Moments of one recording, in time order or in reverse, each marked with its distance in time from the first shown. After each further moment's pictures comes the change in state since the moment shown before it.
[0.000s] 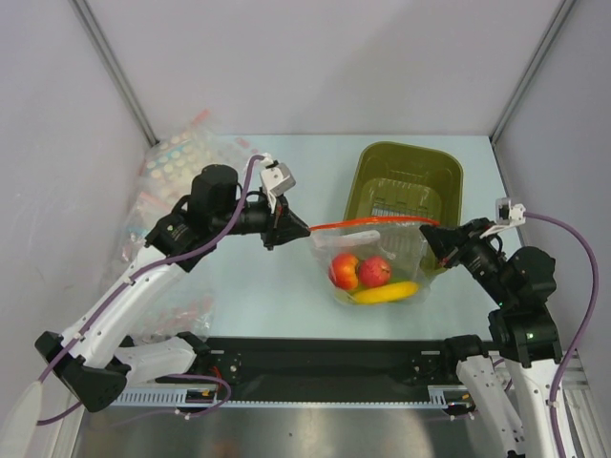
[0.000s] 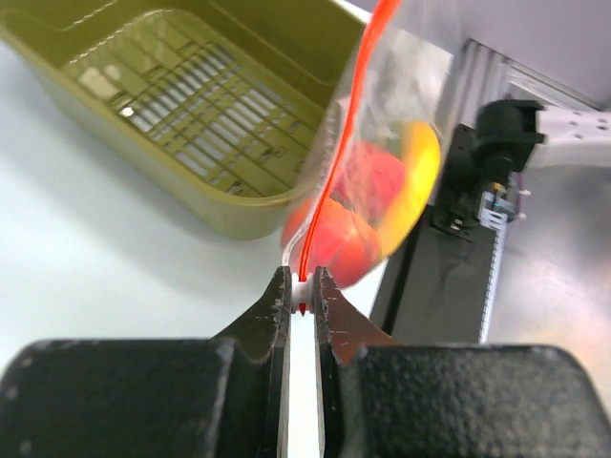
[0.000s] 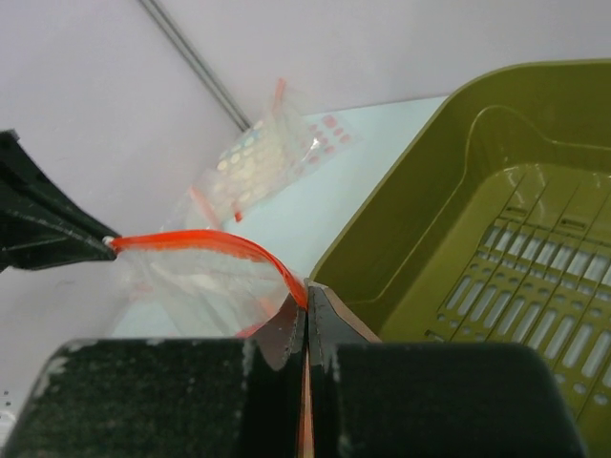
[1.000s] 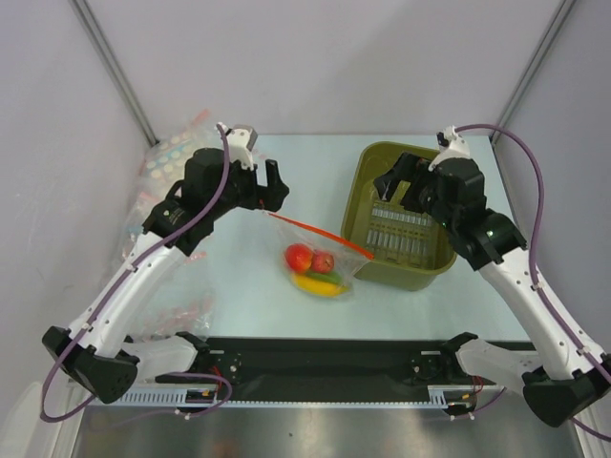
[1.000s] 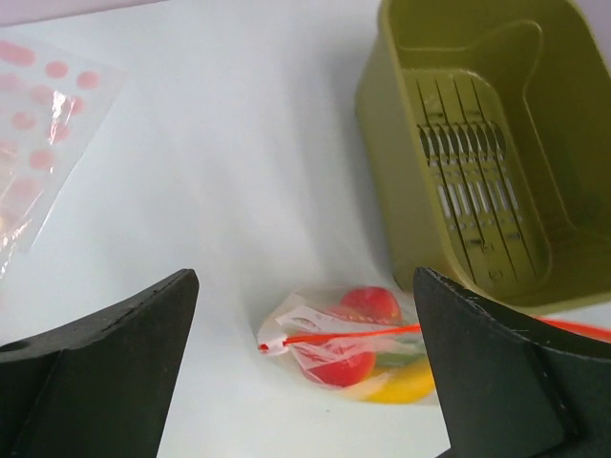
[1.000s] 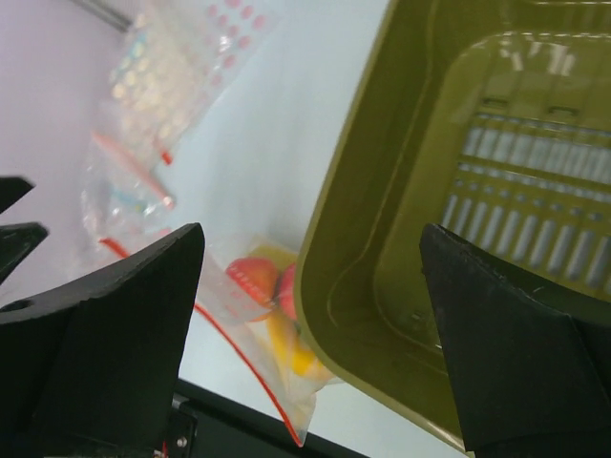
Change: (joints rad) left arm 0.094 0.056 0.070 -0.014 -0.615 -0.223; right arm 0.346 0.582 0.377 -0.106 0.470 0.085
